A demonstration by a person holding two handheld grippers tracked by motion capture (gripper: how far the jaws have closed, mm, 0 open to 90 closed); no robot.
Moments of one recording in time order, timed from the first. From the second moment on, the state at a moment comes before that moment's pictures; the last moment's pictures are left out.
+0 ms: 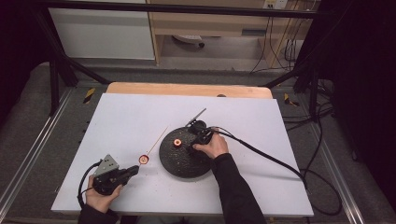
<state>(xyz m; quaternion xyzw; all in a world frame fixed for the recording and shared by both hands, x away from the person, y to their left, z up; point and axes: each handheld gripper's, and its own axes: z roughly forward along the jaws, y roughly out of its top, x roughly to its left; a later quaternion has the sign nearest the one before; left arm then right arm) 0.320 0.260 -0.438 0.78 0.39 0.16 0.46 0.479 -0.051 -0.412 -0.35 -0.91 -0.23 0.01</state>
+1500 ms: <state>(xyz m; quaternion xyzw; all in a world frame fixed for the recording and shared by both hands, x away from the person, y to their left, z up) 0.318 0.259 -0.437 0.78 0.39 0.16 0.46 0.446 -0.078 -0.374 -0.38 -0.85 -0.36 -0.02</state>
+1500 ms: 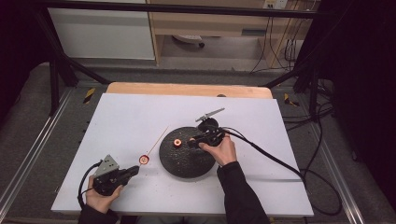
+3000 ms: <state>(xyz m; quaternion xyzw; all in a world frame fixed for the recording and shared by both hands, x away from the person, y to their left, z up) 0.314 0.249 -0.437 0.79 0.37 0.16 0.46 0.384 -0.084 -0.437 -0.48 -0.64 -0.61 -0.01</state>
